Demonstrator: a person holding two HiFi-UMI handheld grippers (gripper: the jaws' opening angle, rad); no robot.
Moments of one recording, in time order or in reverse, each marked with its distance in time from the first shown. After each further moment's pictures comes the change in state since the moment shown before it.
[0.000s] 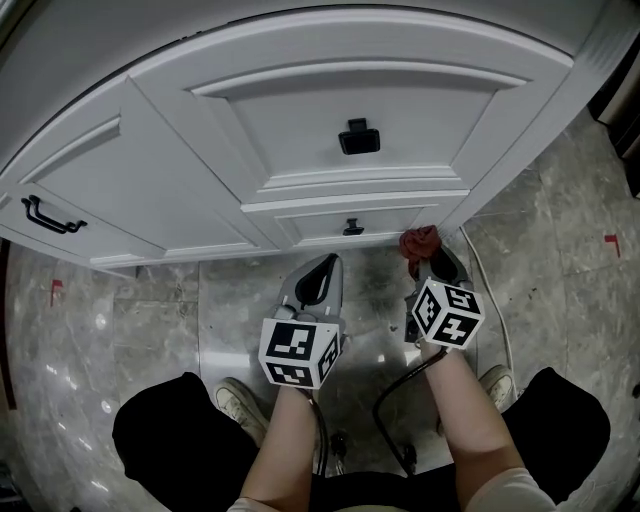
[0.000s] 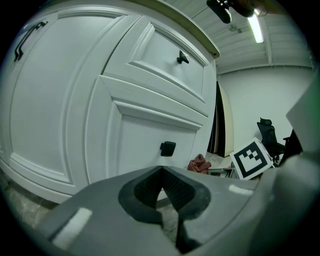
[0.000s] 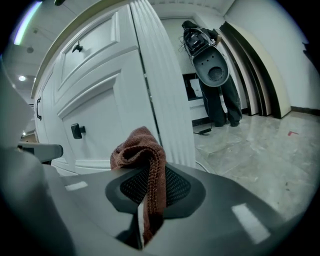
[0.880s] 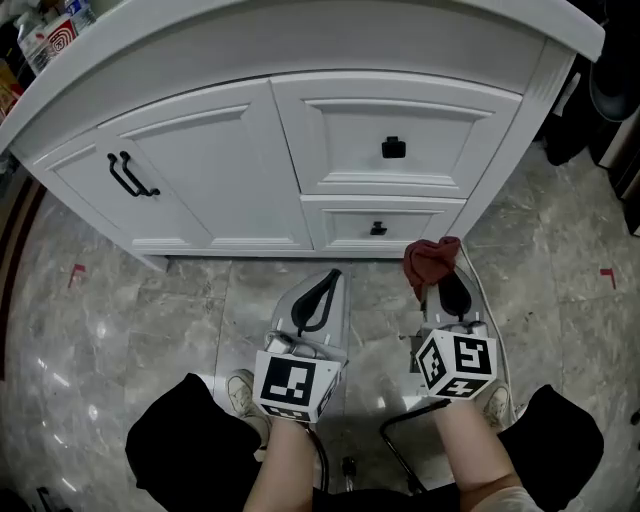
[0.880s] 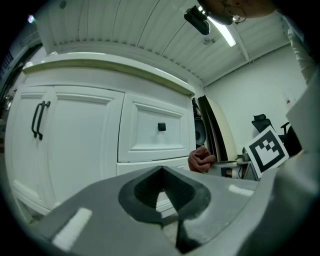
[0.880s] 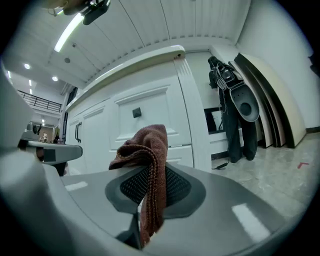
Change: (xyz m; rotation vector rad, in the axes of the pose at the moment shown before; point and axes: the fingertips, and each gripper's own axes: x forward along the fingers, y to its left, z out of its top) left arm -0.143 -0.043 0.109 0.177 -0.252 0.057; right arm -0.160 0.105 0.108 -0.161 -0.301 0.146
